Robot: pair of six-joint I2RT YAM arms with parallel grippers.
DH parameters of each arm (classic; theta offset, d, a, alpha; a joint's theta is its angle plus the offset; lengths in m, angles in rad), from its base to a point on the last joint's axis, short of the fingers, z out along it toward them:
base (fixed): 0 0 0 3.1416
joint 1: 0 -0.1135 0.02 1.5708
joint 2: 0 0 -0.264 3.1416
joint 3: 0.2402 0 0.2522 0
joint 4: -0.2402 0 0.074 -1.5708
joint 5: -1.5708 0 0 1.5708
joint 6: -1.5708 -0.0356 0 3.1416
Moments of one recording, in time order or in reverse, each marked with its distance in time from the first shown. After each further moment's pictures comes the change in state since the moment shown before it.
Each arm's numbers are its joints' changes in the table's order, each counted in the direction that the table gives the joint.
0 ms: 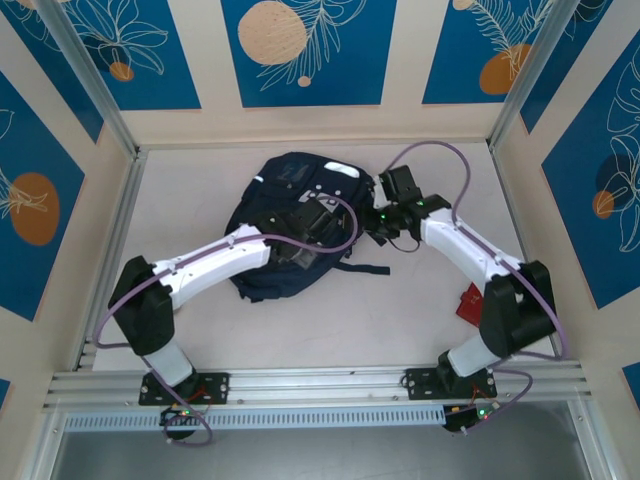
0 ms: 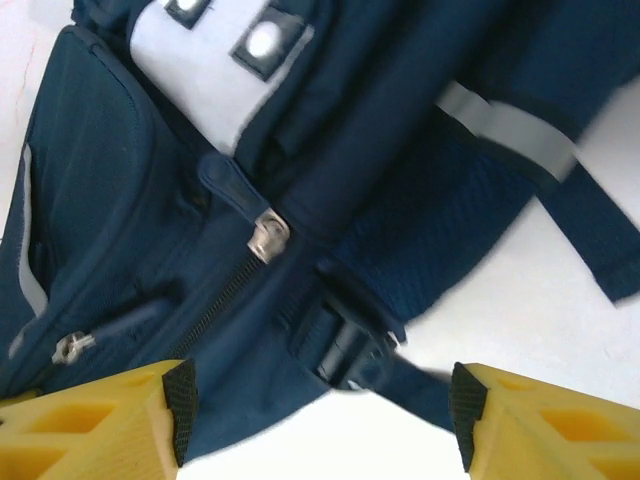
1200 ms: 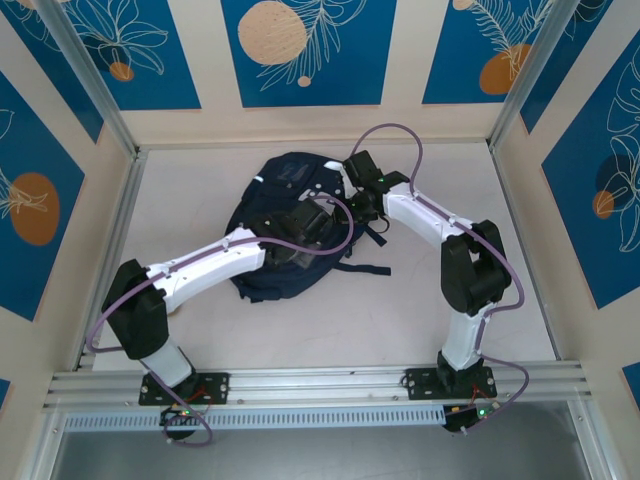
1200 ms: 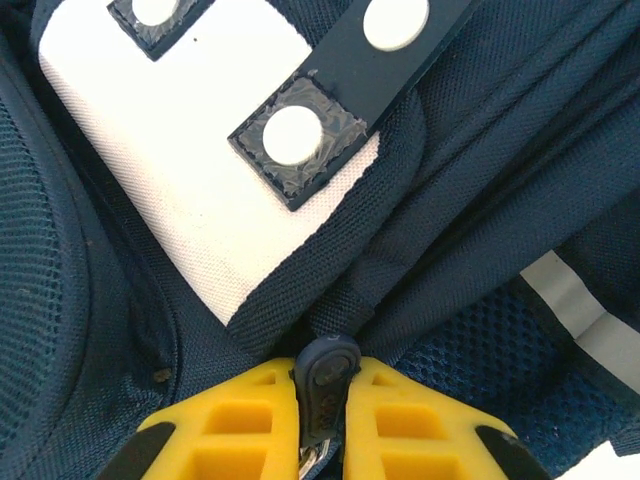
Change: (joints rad) left arm -0.006 -0.029 -0.032 0.044 -0.011 0.023; right arm -0.081 0.290 0.286 -0.113 -0.138 0.122
